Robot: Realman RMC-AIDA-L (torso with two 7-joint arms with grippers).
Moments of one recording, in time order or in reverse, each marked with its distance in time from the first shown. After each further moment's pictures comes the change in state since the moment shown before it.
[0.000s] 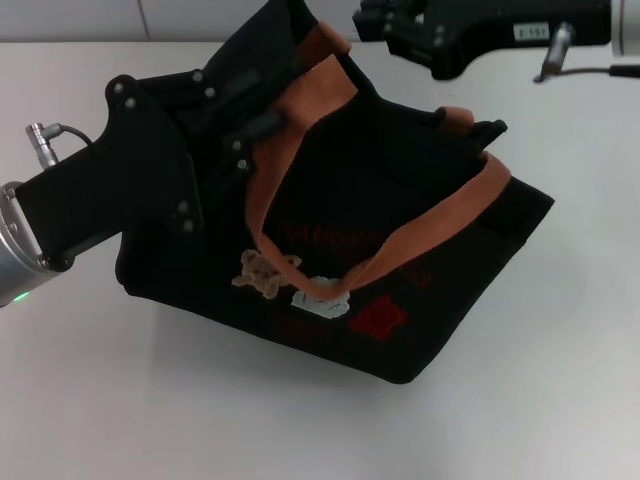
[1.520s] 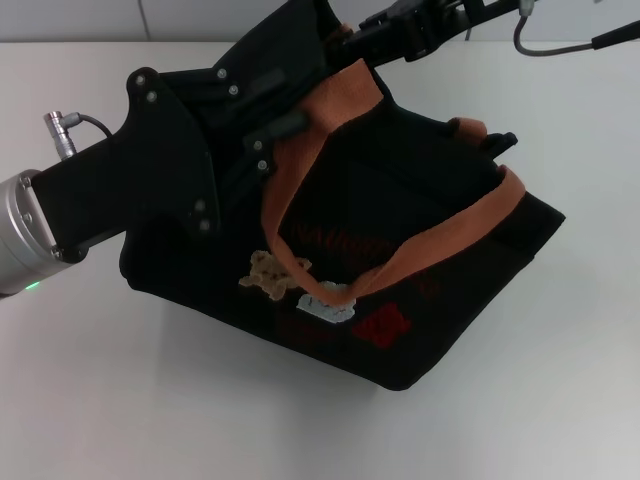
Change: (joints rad) left arm -0.032 -0.002 0.036 0.014 -0.006 0.007 0.002; right arm 0.407 -0.069 0.217 0.376 -0.114 -0.355 0.374
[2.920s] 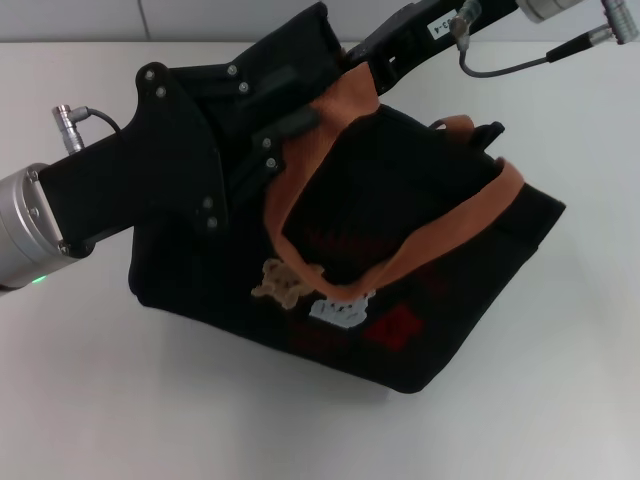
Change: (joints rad) left arm -0.017 -0.002 0.001 0.002 0.006 0.004 0.000; right arm 0.075 0.060 -0.056 -0.006 -0.222 0.041 0.036
